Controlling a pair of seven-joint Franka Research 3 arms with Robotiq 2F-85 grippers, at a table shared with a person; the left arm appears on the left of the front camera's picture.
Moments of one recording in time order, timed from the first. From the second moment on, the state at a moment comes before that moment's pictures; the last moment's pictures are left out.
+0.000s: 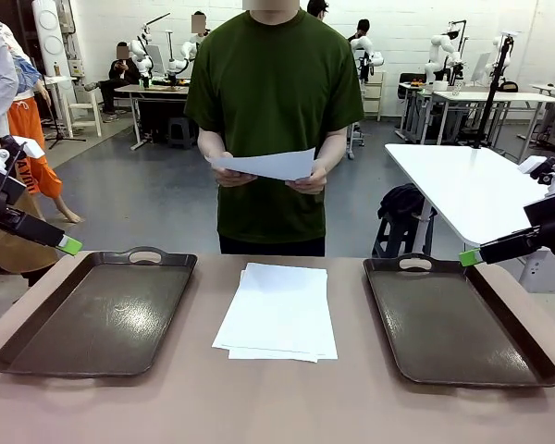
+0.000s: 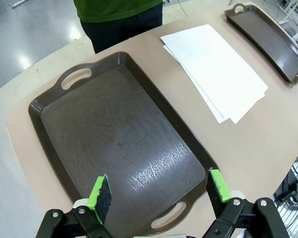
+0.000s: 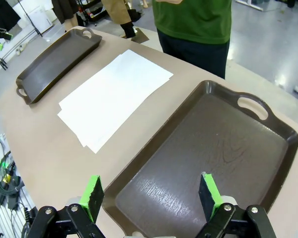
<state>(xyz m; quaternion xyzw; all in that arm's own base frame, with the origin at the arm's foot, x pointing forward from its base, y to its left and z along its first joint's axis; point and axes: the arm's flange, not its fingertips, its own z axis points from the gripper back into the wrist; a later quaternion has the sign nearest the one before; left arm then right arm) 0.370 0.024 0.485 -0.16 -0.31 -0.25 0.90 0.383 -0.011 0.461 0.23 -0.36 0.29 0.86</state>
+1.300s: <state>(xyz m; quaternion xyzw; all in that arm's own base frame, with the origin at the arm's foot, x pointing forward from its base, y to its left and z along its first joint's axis) 0.370 0.024 0.485 -0.16 -0.31 -0.25 0.90 0.383 -0.011 0.461 0.23 -0.36 0.29 0.86</state>
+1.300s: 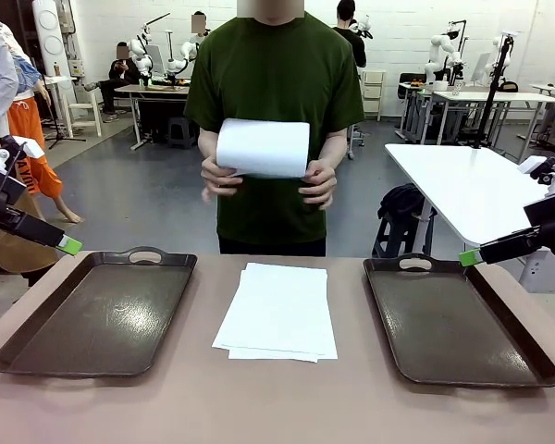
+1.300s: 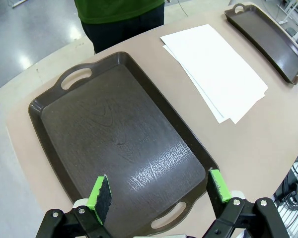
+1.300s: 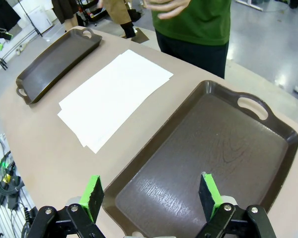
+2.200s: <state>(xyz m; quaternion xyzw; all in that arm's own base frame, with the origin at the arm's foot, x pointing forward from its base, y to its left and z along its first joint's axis) 0.370 0.024 0.485 -0.16 -0.31 -0.25 0.90 0.383 -0.011 0.461 0.23 -0.36 0.29 0.86</state>
